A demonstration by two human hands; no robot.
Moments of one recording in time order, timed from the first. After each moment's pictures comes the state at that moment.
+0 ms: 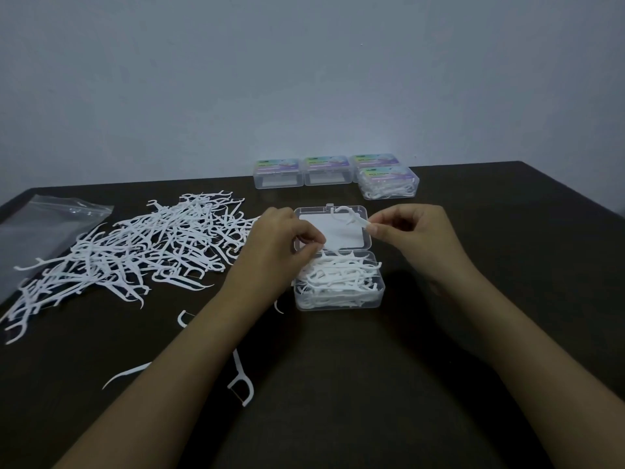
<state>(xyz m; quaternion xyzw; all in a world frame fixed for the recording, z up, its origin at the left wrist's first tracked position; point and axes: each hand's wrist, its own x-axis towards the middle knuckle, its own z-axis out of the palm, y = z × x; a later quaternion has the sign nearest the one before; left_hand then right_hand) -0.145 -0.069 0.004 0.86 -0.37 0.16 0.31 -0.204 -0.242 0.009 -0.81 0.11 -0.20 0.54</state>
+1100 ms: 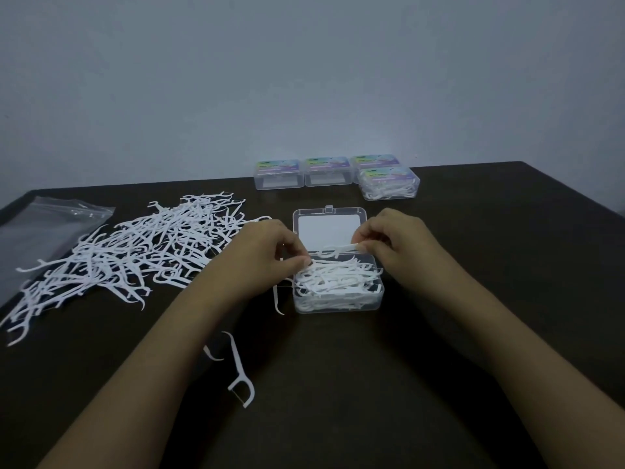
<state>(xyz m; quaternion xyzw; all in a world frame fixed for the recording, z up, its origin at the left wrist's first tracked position) -0.142 -0.051 0.014 0.90 -0.34 0.01 0.28 -0.205 -0.235 0.013 -0.95 -0.02 -0.14 0.28</state>
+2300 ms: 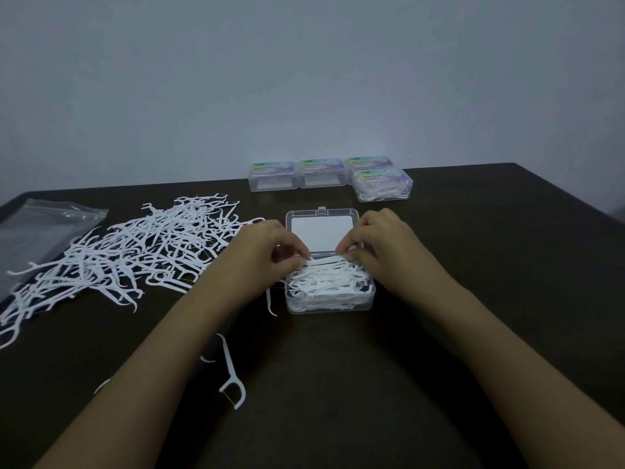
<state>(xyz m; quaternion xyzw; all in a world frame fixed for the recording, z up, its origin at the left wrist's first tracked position) -0.140 -0.055 0.008 0.89 -0.36 0.05 0.28 -0.203 -0.232 0.008 -0.98 -0.04 -0.14 0.16</state>
